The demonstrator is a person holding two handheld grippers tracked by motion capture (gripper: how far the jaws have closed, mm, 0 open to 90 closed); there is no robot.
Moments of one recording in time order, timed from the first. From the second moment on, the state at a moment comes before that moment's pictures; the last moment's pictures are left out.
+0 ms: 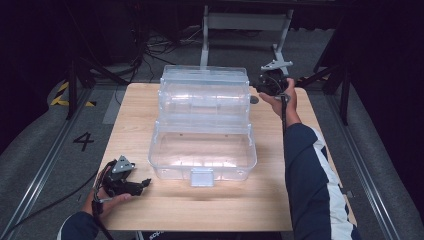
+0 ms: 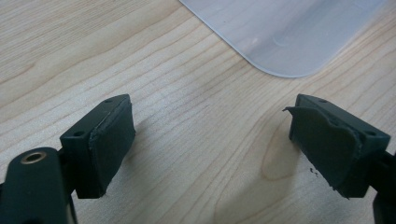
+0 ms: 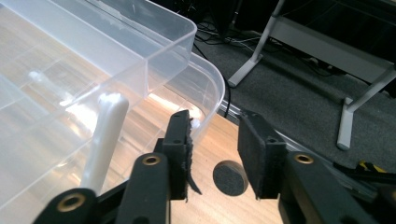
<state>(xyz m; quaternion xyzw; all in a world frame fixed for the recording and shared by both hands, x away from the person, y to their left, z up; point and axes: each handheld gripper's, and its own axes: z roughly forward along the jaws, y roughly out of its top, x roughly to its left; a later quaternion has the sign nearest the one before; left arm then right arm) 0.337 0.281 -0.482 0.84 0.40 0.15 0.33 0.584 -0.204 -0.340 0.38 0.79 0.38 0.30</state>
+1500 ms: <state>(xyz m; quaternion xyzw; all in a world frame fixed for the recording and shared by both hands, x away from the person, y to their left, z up) 0.336 0.281 -0.482 0.84 0.40 0.15 0.33 0.495 -0.223 -0.329 0.30 0.83 0.36 0.29</state>
